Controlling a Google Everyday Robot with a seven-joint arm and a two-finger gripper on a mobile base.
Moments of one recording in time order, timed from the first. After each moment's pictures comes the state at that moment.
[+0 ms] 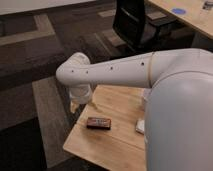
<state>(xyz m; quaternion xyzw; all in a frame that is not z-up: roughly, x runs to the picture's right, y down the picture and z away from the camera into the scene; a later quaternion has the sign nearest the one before) -0.100 0.086 0.694 -0.24 0.21 0.57 0.76</state>
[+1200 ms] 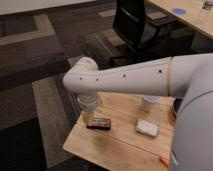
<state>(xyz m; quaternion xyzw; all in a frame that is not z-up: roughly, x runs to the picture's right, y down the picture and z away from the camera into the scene) -0.040 0.115 0.676 -0.31 0.10 0.15 0.93</state>
